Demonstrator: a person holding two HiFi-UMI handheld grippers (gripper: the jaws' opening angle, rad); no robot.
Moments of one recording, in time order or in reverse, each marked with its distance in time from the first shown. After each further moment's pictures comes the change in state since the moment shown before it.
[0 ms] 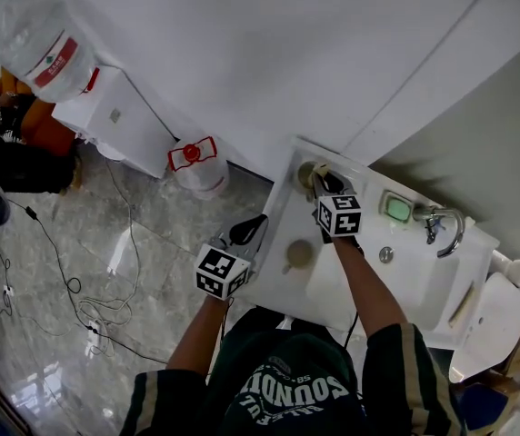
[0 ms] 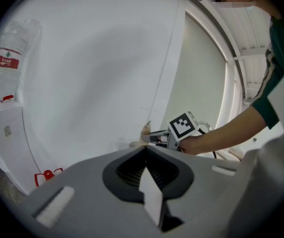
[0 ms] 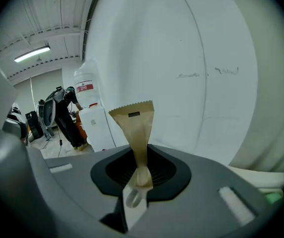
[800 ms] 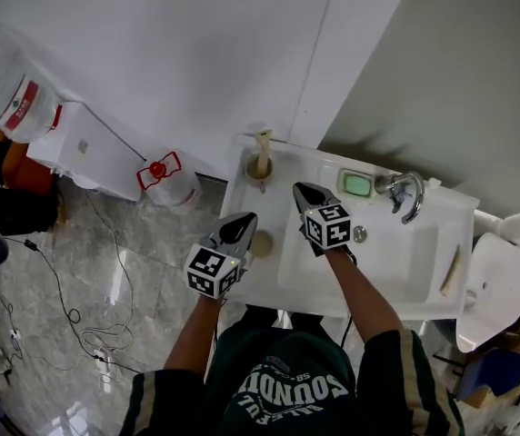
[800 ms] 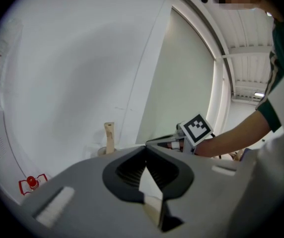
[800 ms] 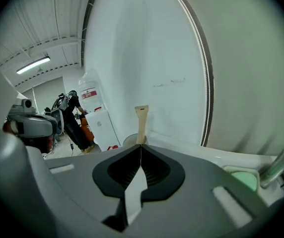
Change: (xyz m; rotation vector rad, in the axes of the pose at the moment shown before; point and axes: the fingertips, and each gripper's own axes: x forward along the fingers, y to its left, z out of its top) left arm 0.042 -0.089 0.009 0.061 0.011 -0.112; right arm -0.105 -0.035 -0.034 0.071 0.000 0.047
